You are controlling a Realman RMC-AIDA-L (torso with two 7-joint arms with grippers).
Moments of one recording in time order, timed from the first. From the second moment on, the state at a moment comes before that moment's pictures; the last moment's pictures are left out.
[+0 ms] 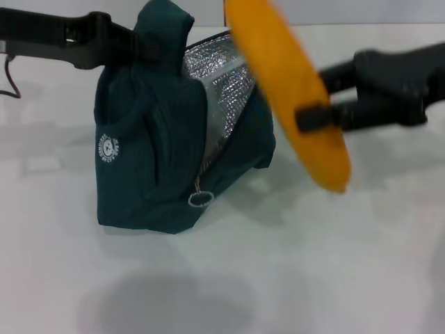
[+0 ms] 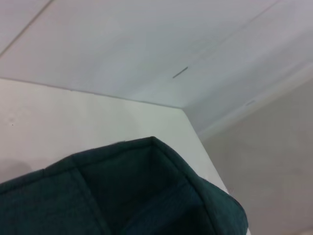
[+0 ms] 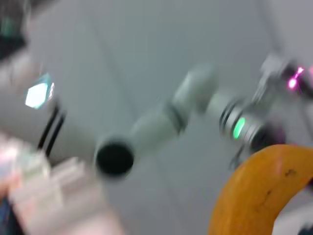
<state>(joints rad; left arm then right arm) -0.70 -1.93 0.69 0.94 2.02 1.78 -2.56 0.82 1.99 -0.80 -0.80 -1.76 -2.03 1.86</state>
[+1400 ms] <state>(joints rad) -0.70 -1.94 0.71 0.86 2.00 1.80 -2.50 0.94 2.03 -0.89 0.01 -1.29 -1.57 1.30</state>
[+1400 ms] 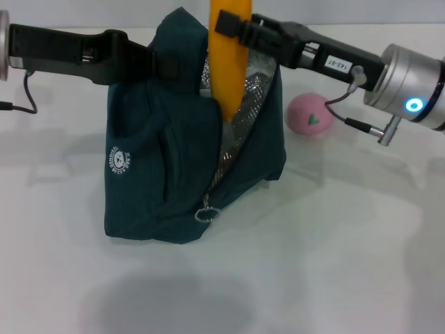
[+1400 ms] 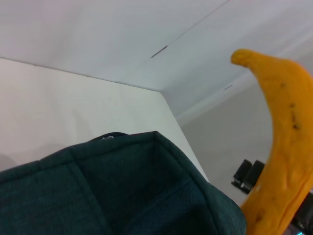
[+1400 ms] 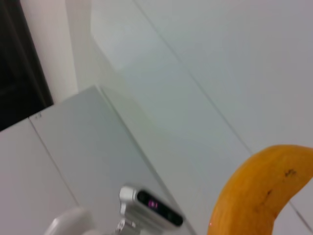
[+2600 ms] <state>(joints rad) -0.70 -1.94 0.71 0.87 1.99 1.81 -2.49 0.93 2.03 -0.90 0.08 -1.41 -1.54 1.25</state>
